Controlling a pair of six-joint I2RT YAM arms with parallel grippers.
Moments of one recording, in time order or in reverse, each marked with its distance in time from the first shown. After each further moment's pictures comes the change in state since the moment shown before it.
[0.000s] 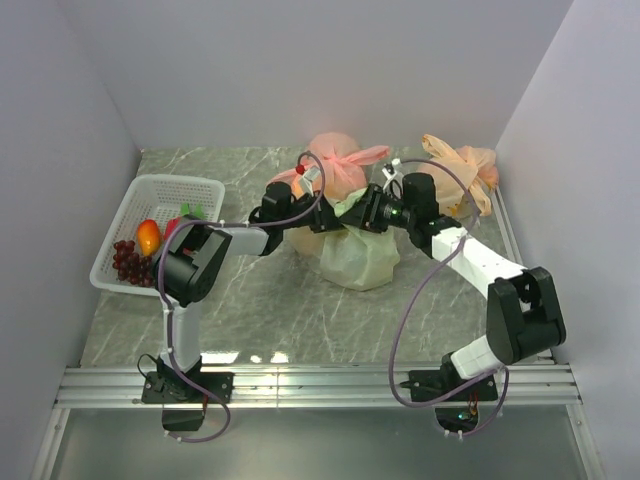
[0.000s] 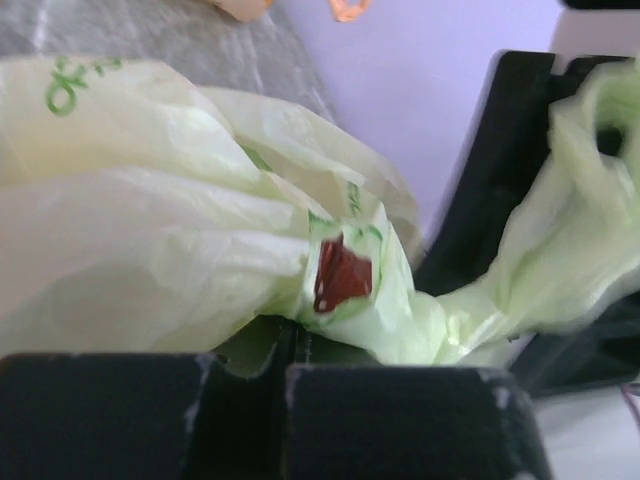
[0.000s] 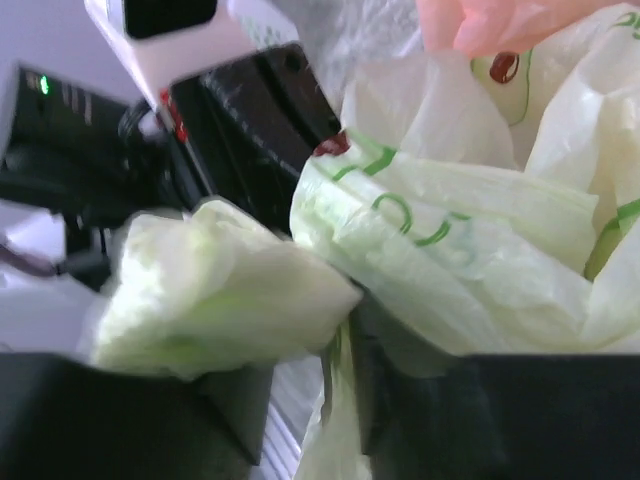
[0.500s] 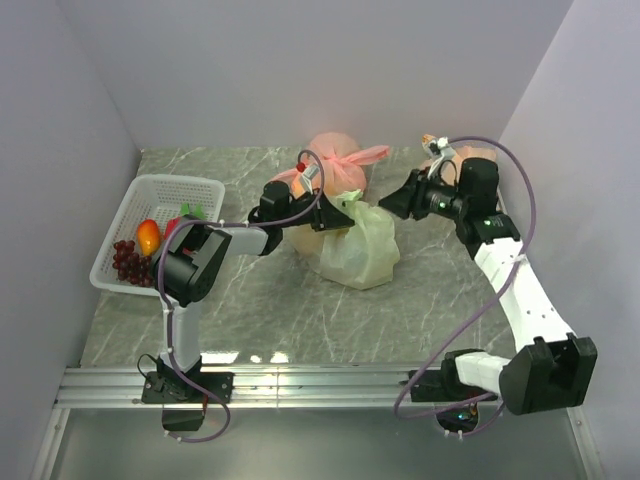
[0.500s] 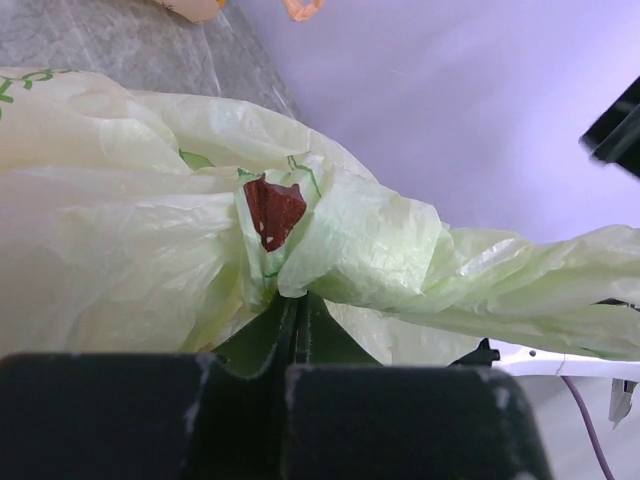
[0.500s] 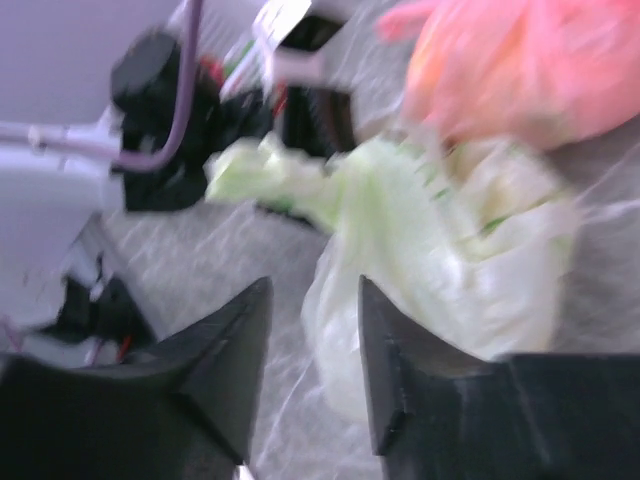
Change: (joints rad) left arm 0.008 0.000 -0.020 0.108 0.070 -0.084; right arm -0.196 -0.294 0.137 -0.383 -0.156 -0.461
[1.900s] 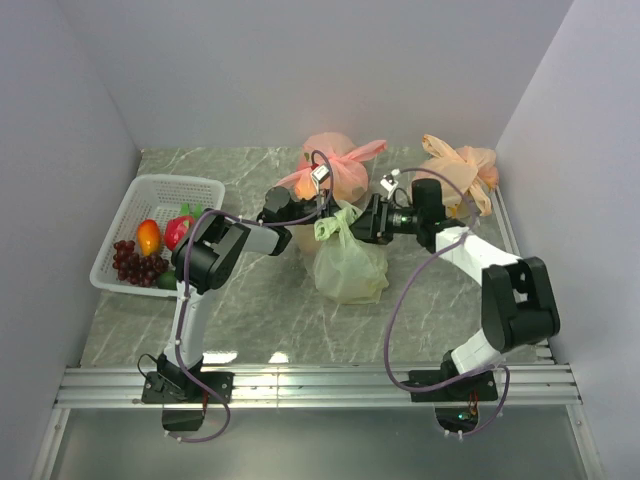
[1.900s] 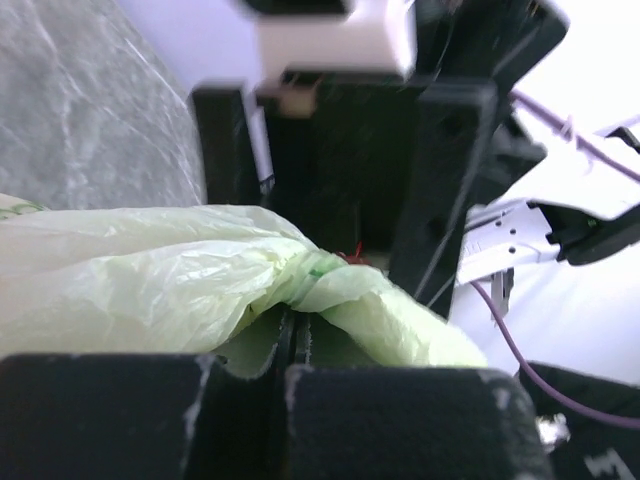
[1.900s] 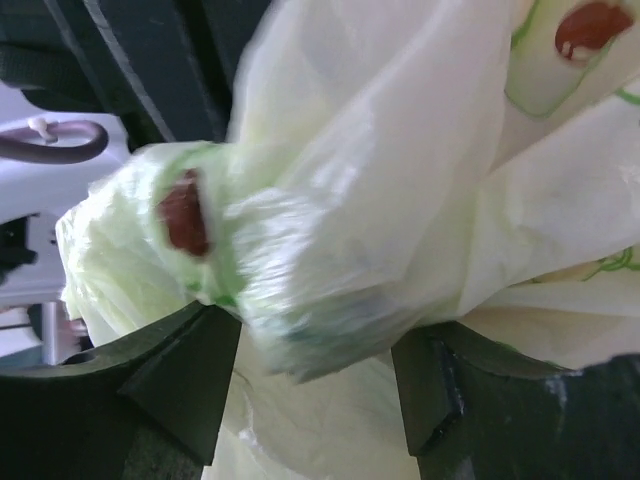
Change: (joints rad) left arm -0.011 0.184 0.101 0.417 0.225 -0.364; right arm 0.110 0.383 -0.192 0.413 -0.181 0.408
